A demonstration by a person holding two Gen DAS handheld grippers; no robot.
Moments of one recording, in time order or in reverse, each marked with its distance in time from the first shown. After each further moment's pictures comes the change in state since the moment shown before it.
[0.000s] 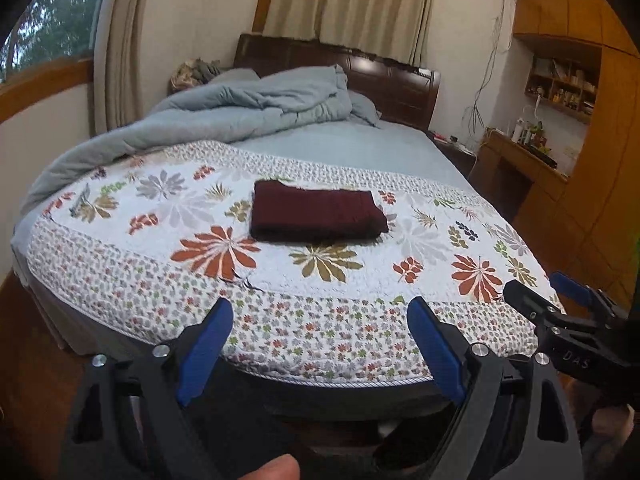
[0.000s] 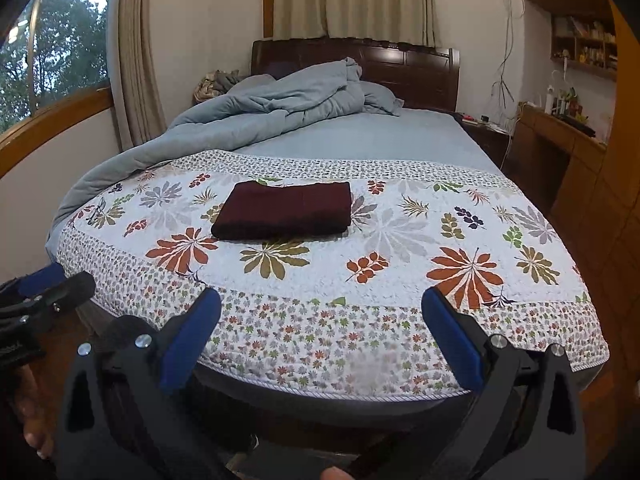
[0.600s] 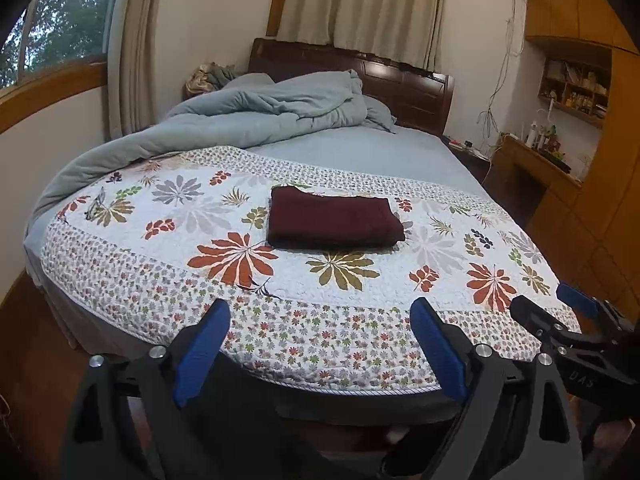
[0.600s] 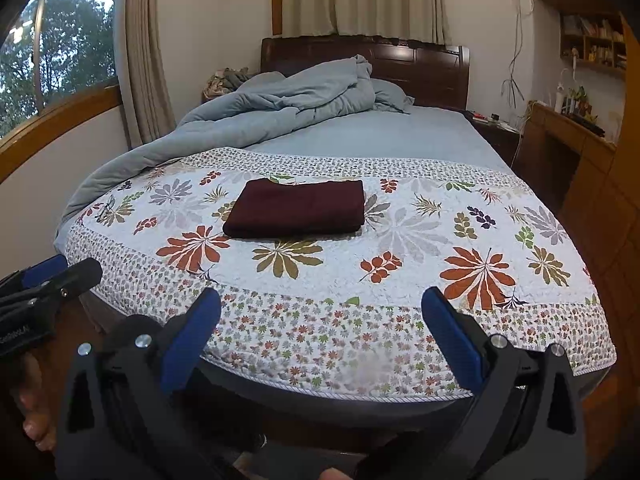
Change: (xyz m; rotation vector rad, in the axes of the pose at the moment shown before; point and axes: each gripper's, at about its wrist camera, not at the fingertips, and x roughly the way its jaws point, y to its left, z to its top) left arm -0.007 0.002 0.006 -0.002 -0.031 0.060; right arm 0.001 0.010 0.003 -0.005 0.014 0.033
